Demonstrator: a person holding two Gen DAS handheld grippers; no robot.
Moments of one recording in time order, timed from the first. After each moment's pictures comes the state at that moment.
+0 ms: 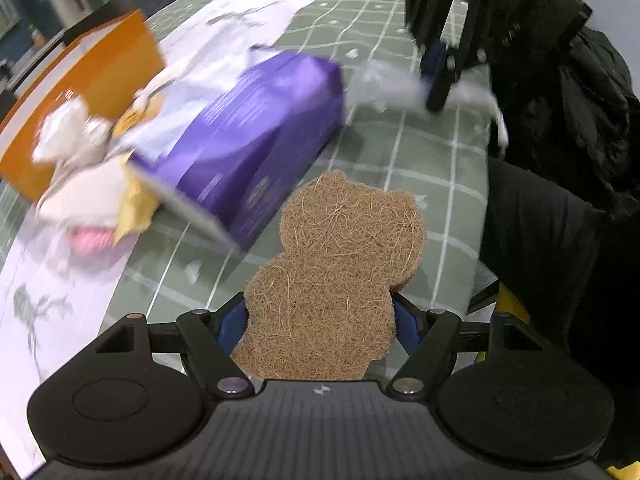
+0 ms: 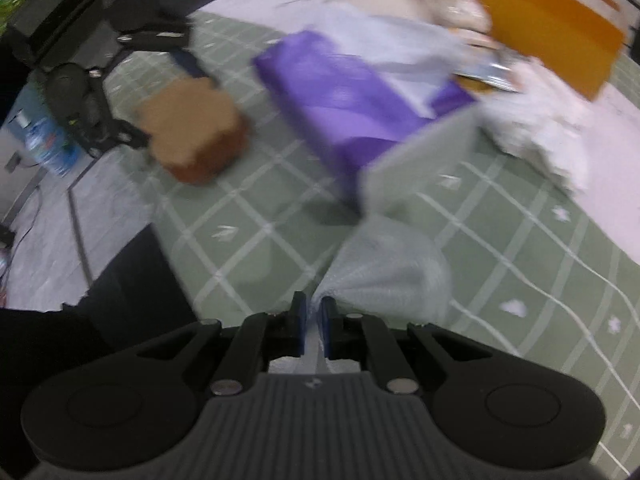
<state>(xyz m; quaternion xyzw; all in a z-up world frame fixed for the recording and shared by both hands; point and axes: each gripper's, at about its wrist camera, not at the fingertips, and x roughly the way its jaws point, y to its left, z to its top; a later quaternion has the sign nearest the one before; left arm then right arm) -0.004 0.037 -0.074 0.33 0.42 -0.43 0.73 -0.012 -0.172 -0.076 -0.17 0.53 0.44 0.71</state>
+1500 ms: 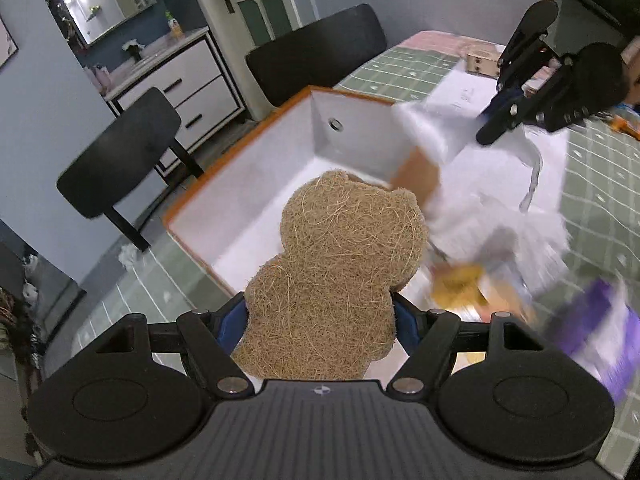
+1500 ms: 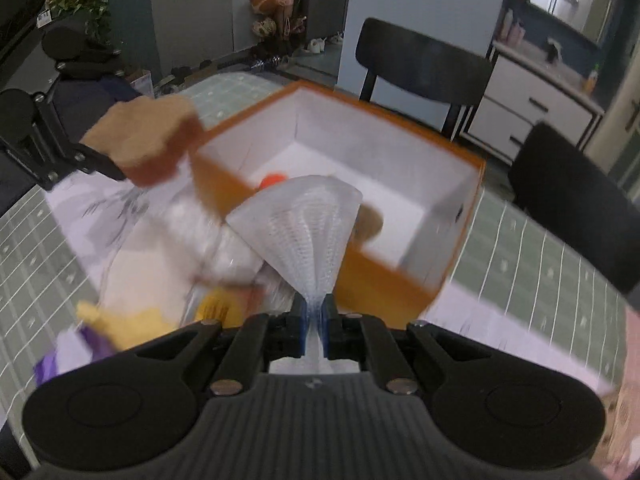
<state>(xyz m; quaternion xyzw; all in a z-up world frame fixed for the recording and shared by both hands) 0.281 0.061 0.040 0.27 0.39 -0.27 0.84 0.252 -0.147 0.033 -0.18 0.41 0.32 0.83</state>
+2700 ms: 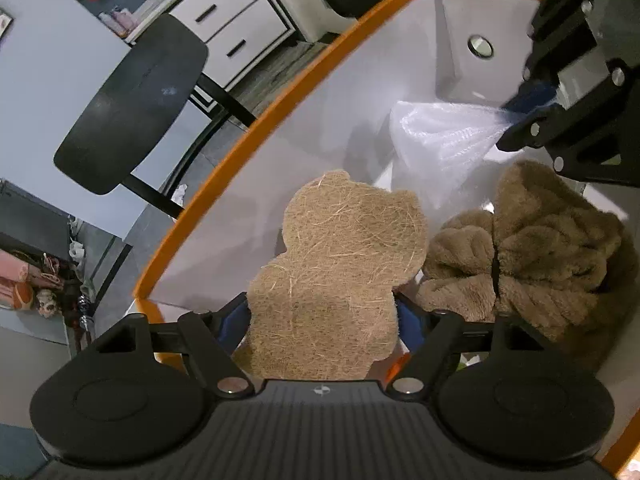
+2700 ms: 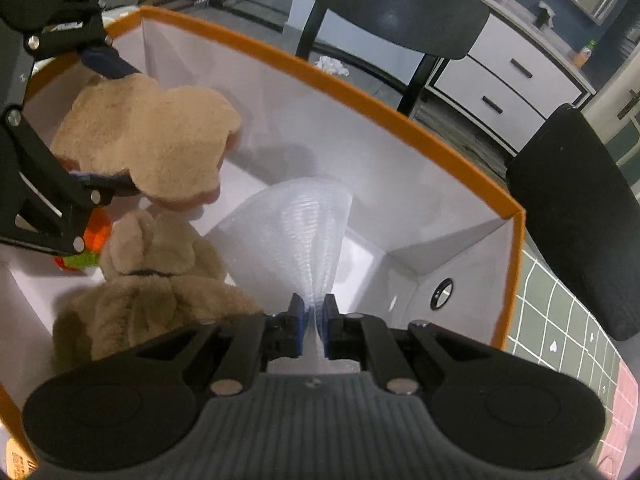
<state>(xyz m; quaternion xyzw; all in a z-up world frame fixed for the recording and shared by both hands) 0.448 0.008 -0.074 0.35 0.47 -0.15 0.79 0.445 -0.076 -0.078 -0.25 0.48 0.23 0.81</state>
